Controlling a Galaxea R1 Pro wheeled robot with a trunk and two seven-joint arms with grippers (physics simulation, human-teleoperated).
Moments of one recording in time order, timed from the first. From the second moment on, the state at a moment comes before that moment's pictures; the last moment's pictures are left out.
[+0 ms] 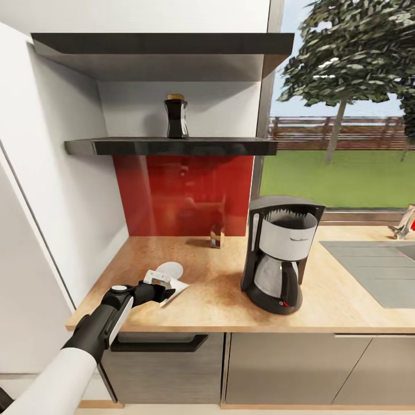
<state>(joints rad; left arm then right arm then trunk) -0.66 0.06 -0.12 -0.89 -0.03 0.51 -0.39 -0.01 -0.05 -0.08 -0.50 0.00 -0.17 0.00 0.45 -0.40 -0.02</state>
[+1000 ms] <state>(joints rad) -0.66 0.05 -0.12 -0.84 -0.03 0.49 -0.39 -0.01 -0.05 -0.08 -0.50 0.00 -0.17 0.00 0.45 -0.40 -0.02</state>
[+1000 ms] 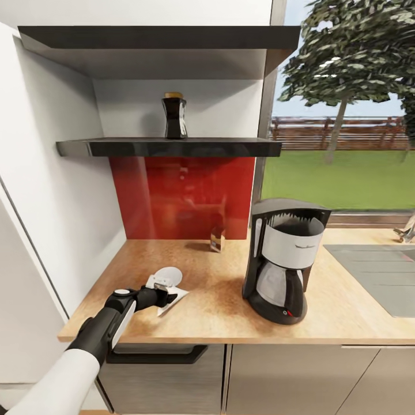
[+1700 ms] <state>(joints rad) -0.65 0.03 -0.12 -0.79 -0.04 0.43 -0.38 -0.01 -0.06 -0.08 -0.30 0.00 -0.17 -0.01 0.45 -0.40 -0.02</state>
